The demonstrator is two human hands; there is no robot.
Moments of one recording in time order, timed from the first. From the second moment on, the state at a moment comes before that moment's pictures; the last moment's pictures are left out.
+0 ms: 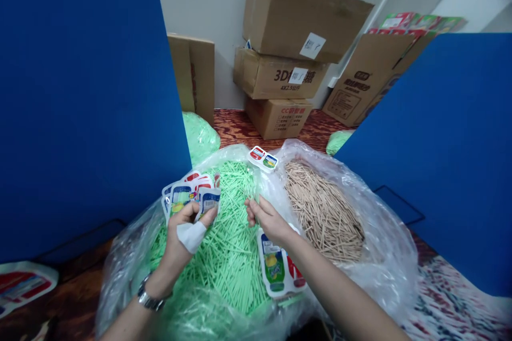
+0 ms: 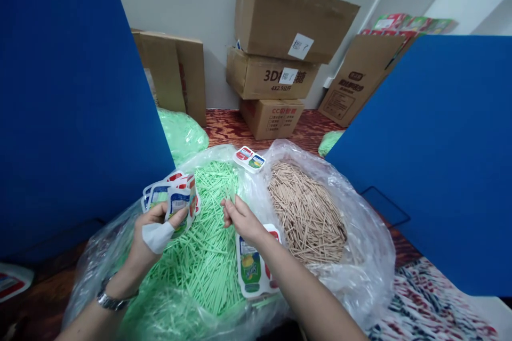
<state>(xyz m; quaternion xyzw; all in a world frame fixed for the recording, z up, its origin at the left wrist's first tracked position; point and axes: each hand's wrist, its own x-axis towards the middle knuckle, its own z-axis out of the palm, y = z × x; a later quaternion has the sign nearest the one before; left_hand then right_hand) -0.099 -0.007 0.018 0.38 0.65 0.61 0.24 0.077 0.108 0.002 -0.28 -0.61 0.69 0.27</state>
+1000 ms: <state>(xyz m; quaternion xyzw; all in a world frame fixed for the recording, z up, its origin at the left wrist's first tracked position) -0.049 -0.006 -0.005 0.62 0.54 0.56 0.10 0.049 0.070 0.061 -0.25 -0.61 0.51 0.55</state>
